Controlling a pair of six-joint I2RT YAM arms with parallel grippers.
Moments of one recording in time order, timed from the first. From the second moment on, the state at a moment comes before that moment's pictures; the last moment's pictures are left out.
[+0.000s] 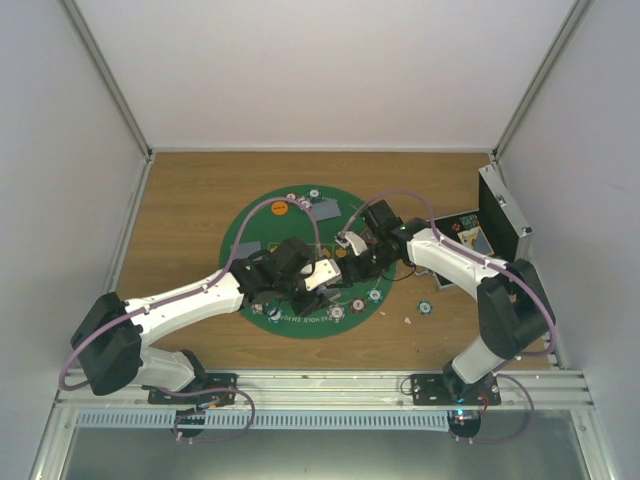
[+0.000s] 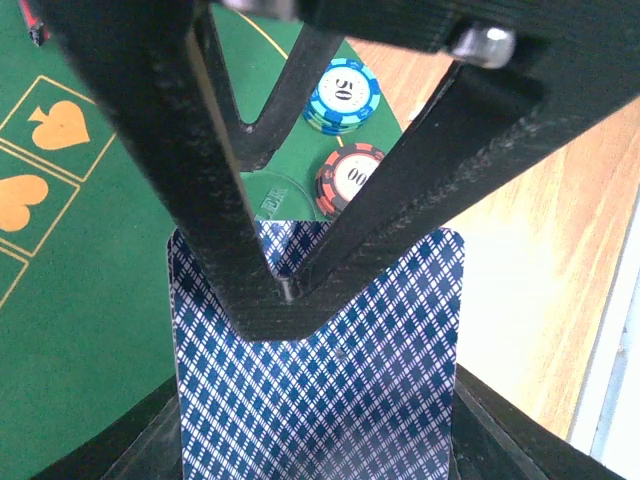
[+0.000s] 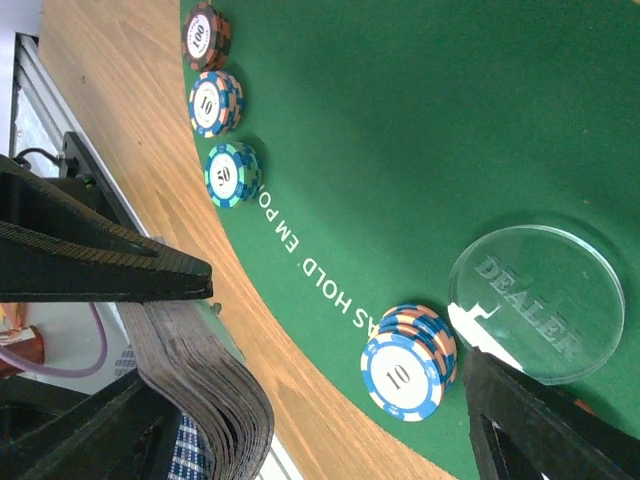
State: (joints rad) left arm -0.88 1.35 0.89 -0.46 0.20 0.14; right arm 0.55 1.60 1.07 -0.70 -0.71 0.13
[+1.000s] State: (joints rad) left arm -0.88 1.34 0.88 -0.46 0.17 0.14; right arm 0.51 1.53 1.05 -0.74 -0.70 0.09
